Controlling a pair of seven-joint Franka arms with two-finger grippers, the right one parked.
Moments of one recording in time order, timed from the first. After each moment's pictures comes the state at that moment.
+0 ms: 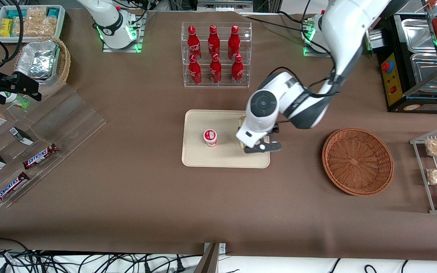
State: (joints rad) arm -0.15 0.68 -0.52 -1.43 0.35 1.88 -0.90
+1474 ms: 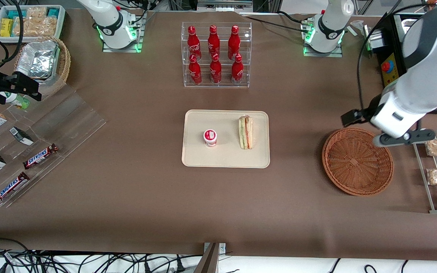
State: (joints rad) arm 0.04 0.24 -0.22 -1.39 0.05 1.49 -0.27
